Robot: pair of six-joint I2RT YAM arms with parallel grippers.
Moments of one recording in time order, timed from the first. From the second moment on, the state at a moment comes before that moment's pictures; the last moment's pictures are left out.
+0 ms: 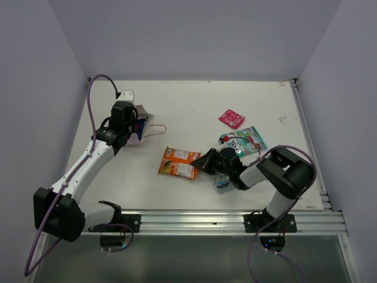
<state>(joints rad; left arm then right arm) -0.30 1.22 0.98 -0.40 -0.43 -0.14 0.71 1.75 0.39 0.92 -0.16 1.23</state>
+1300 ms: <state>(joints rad) -0.30 1.21 0.98 -0.40 -0.35 -0.12 0.69 1.29 1.21 -0.09 -0.13 0.73</state>
